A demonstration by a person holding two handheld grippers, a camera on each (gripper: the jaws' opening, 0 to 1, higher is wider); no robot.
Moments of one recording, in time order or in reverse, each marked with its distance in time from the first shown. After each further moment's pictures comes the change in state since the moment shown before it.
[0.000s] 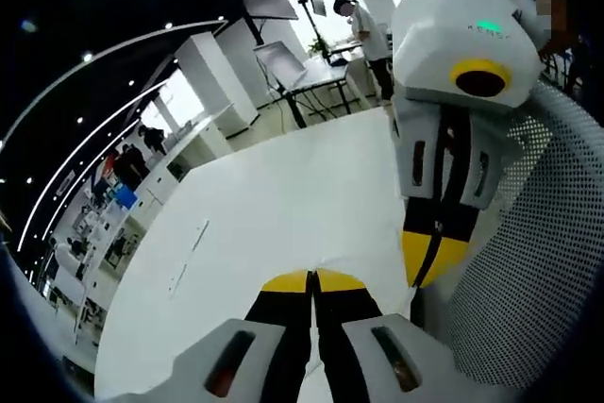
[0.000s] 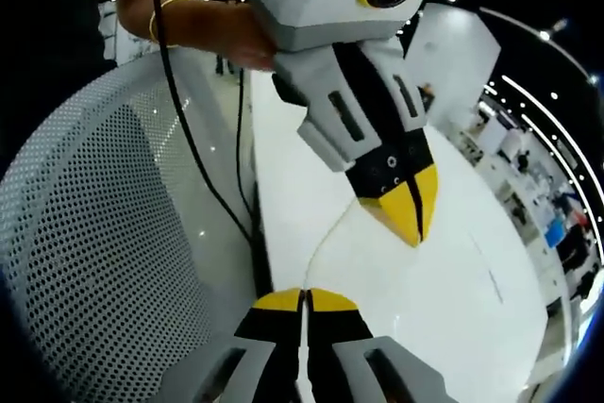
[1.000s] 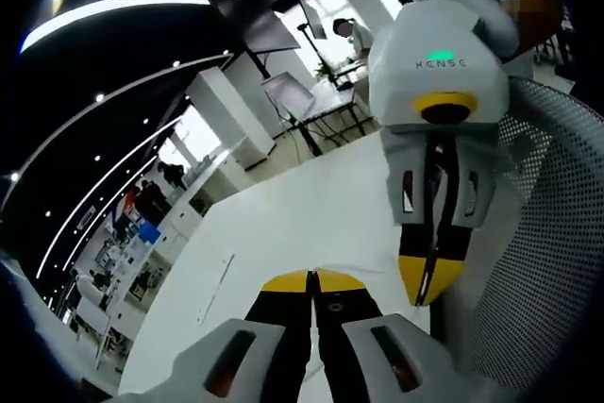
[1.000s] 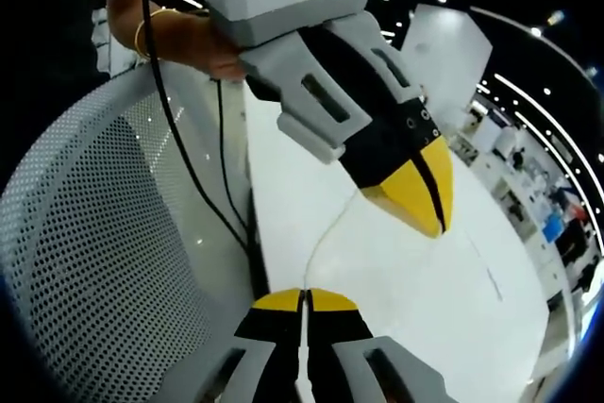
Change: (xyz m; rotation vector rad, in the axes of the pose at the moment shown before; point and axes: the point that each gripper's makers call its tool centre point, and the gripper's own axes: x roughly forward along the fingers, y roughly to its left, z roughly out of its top) left arm 0.002 0.033 0.042 -0.039 -0.038 0.181; right arm 0.001 0.011 0.018 -0.038 -0.084 0.054
